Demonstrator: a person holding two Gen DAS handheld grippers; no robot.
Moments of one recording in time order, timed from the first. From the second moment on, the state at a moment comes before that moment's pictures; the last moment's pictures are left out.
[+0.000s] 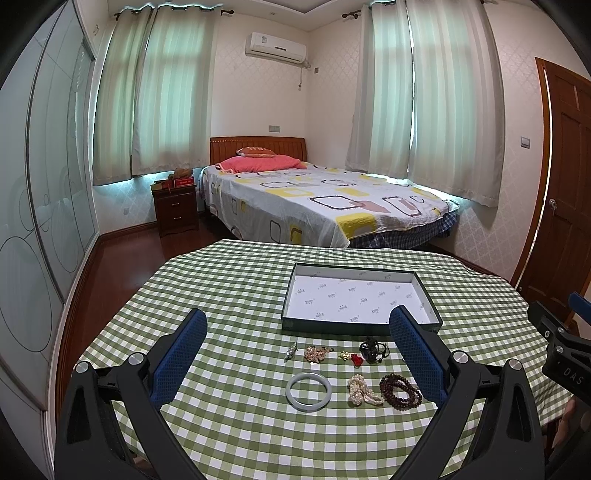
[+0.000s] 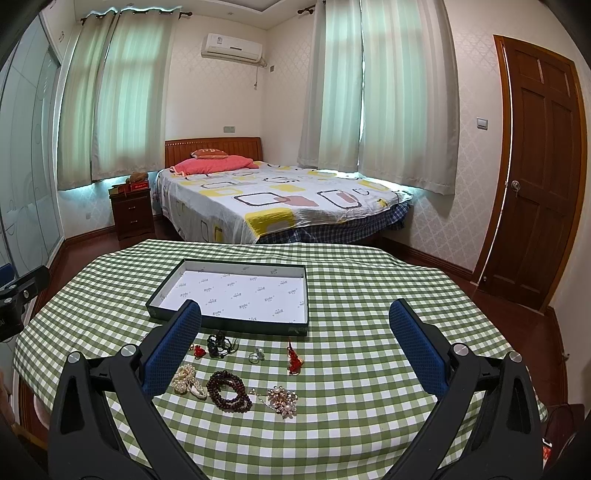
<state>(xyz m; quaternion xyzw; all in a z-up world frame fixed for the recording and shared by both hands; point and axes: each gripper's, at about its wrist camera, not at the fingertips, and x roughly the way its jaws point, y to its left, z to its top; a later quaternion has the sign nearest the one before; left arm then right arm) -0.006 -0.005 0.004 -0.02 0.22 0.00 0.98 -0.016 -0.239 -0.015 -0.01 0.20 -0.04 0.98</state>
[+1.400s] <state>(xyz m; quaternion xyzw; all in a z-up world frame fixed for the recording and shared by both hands) 0.024 0.003 -0.039 -0.03 0.28 -0.01 0.96 0.006 -0.238 -0.051 0.00 0.23 -0.02 0.97</state>
